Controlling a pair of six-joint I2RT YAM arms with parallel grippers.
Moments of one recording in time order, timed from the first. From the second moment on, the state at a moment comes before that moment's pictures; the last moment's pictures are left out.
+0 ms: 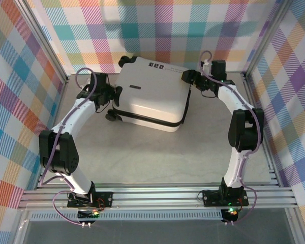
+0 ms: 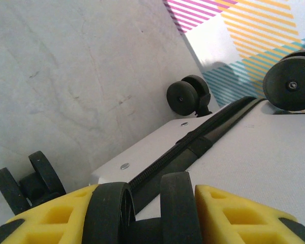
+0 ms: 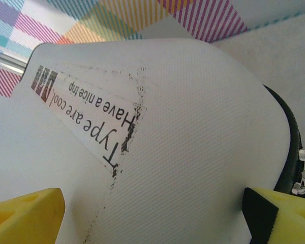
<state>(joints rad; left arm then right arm) -0.19 1.67 1.38 -0.44 -0.16 -1.13 0.10 2.01 1.67 -0.25 -0.68 0.49</state>
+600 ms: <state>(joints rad) -0.28 1.54 1.21 -0.33 -0.25 -1.23 0.09 2.04 1.72 -0.26 -0.68 0.46</state>
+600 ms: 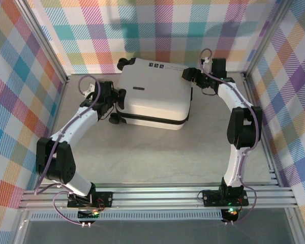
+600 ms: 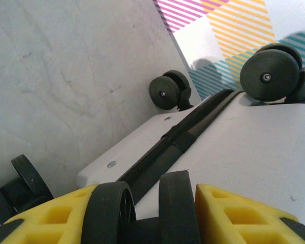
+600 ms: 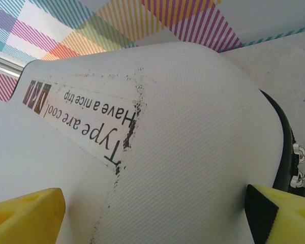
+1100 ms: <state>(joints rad) -0.34 1.50 1.24 -0.49 -0.26 -1.24 0.09 2.04 1.71 -0.26 -0.66 0.45</state>
